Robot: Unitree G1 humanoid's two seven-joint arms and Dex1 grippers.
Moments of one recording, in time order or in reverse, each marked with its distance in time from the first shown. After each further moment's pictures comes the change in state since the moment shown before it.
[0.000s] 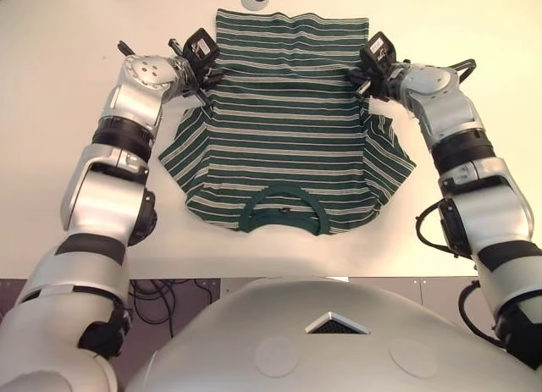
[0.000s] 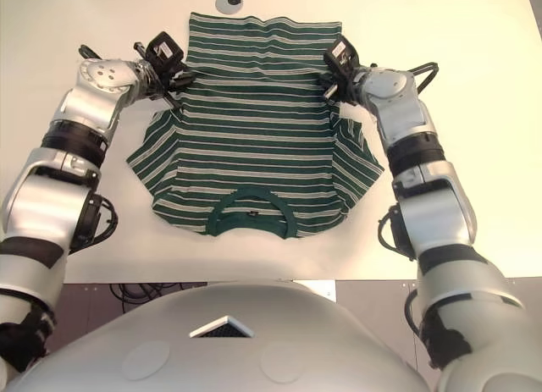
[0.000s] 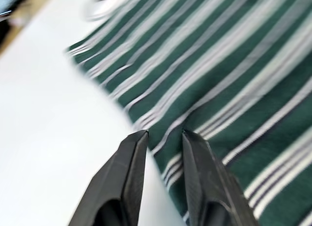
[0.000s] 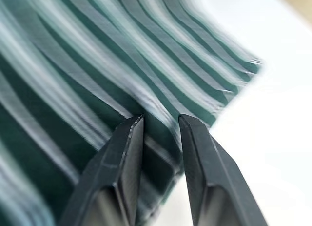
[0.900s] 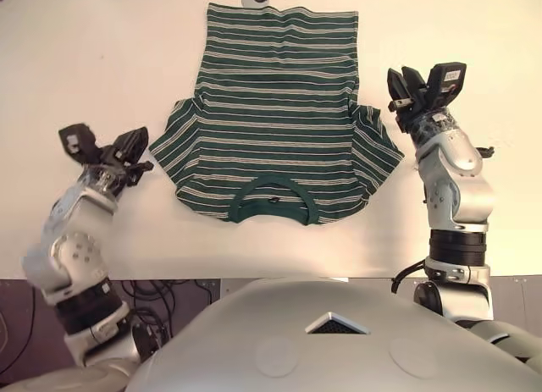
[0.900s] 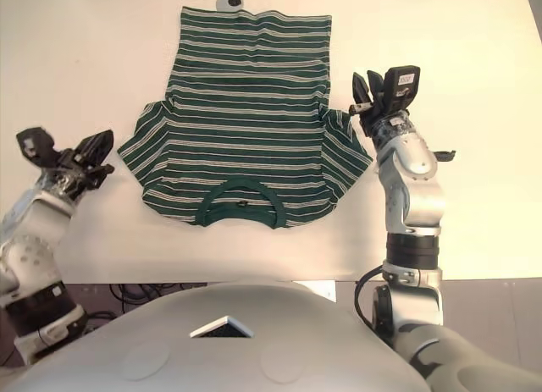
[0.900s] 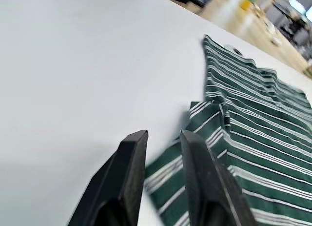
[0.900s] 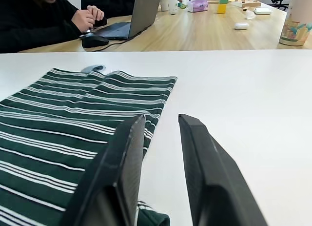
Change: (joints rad) left arm 1.104 -0.137 0.917 -1.503 -0.834 0.805 0.326; right arm 0.694 0.077 -0.339 -1.114 0.322 0.283 -0.151
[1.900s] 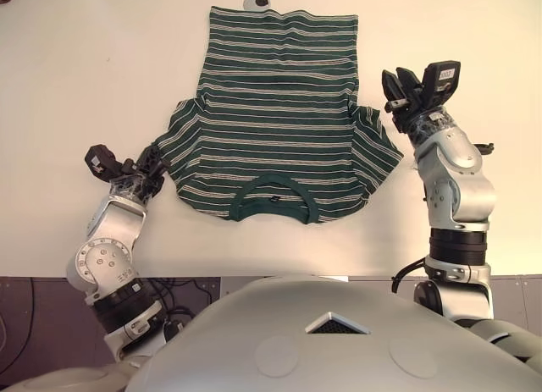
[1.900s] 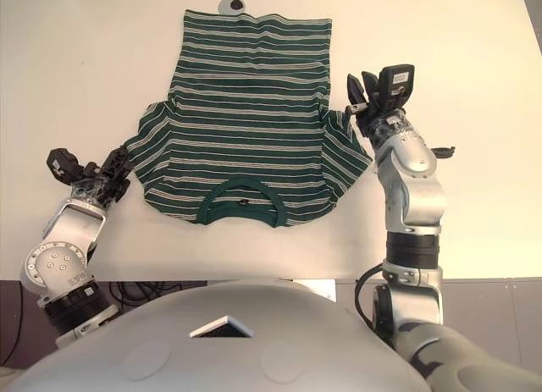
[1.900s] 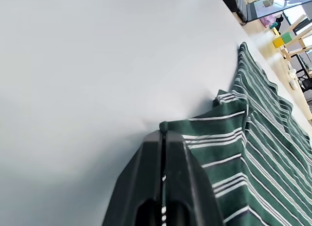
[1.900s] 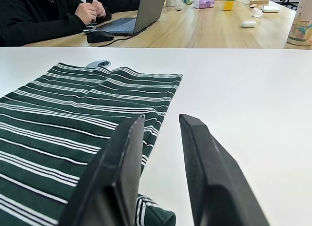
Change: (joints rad) left arm -0.072 -0.156 -0.022 0.107 -0.099 -0.064 0.229; right arm -0.022 -0.001 0.017 0.021 -0.021 0.026 0.032
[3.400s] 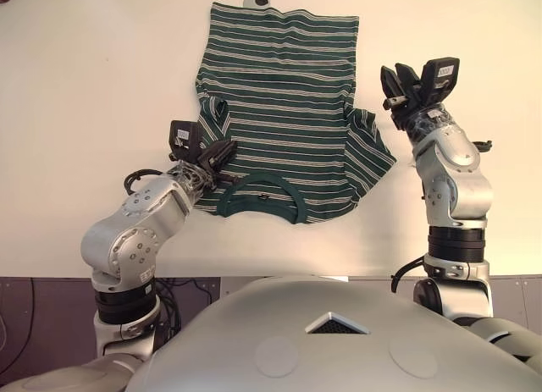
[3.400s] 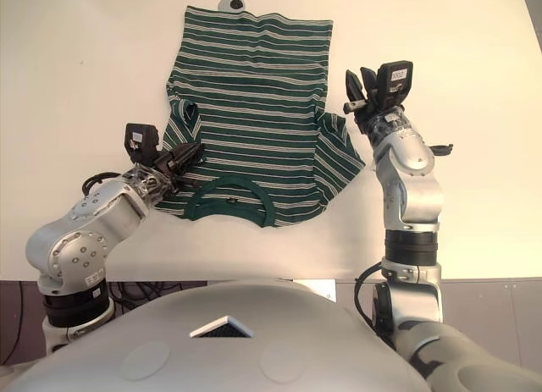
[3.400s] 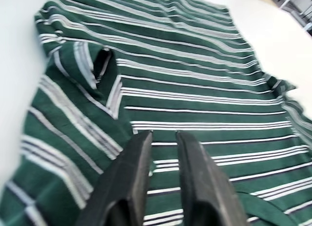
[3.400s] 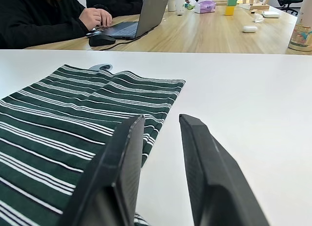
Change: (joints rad) left arm -0.025 0.159 -0.463 -0.327 0.117 0.215 -0.071; right arm -0.010 0.001 0.011 0.019 0.000 -0.028 -0.001
